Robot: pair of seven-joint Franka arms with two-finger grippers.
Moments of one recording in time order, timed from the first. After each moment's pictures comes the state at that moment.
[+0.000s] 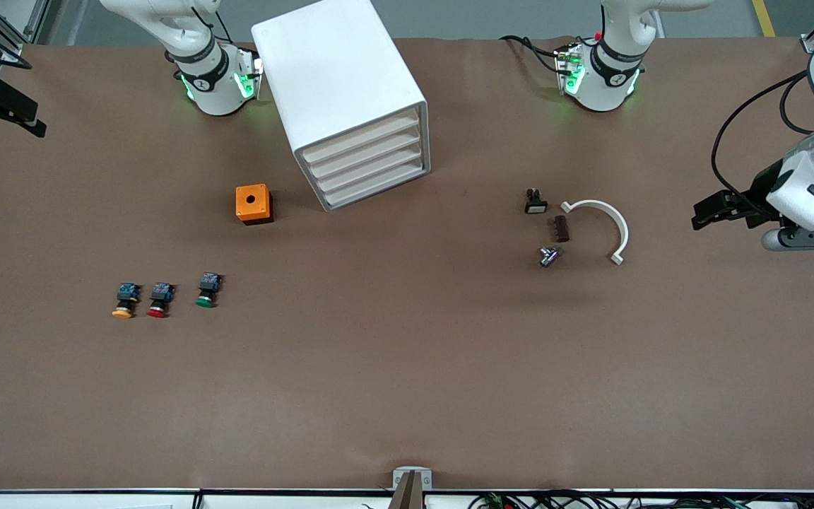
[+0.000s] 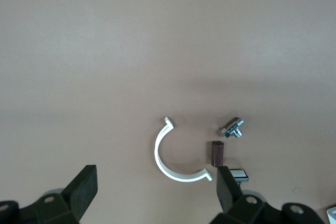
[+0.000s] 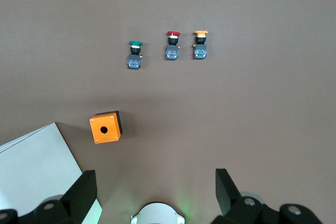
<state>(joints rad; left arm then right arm) -0.06 0.02 0.07 -1.79 -0.05 1.80 -0.03 -0.03 -0.19 -0.05 -1.68 -0.01 1.43 -0.07</state>
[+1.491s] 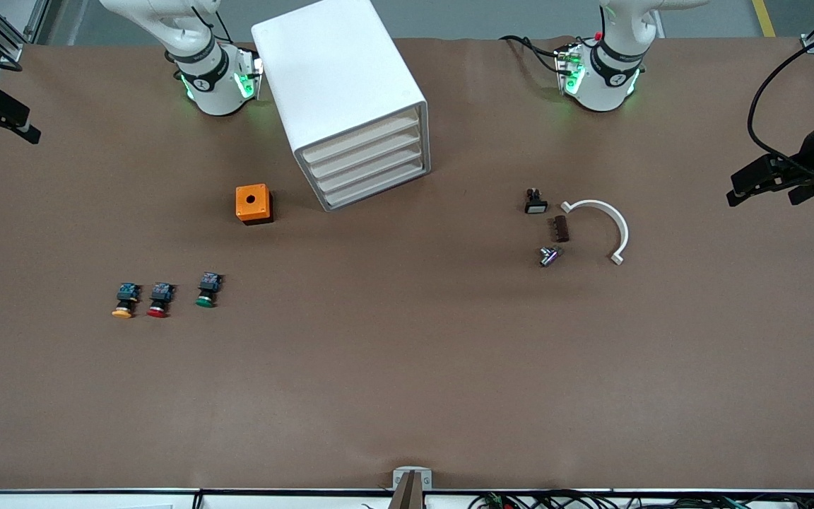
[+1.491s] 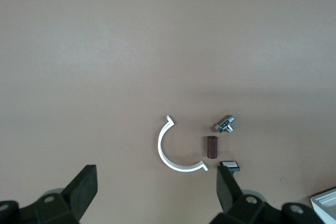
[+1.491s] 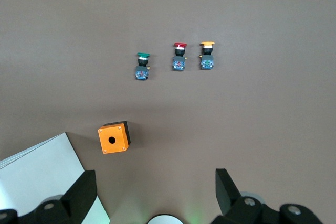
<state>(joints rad) 0.02 0.00 -0.02 -1.60 -0.03 1.62 -0.04 -0.03 -0.19 -0.08 -1.70 0.04 1.48 -0.09</state>
